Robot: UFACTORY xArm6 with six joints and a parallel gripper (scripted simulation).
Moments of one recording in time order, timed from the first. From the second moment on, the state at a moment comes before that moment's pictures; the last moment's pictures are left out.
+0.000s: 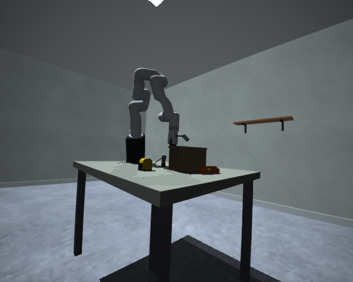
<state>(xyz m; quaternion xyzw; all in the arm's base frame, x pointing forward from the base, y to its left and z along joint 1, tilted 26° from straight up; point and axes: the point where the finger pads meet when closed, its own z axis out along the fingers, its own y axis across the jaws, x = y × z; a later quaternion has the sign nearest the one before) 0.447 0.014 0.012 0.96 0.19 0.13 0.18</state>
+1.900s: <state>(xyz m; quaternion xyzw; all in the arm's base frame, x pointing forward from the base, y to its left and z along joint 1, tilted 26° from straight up) 0.464 -0.015 0.028 0.92 0.31 0.10 0.20</state>
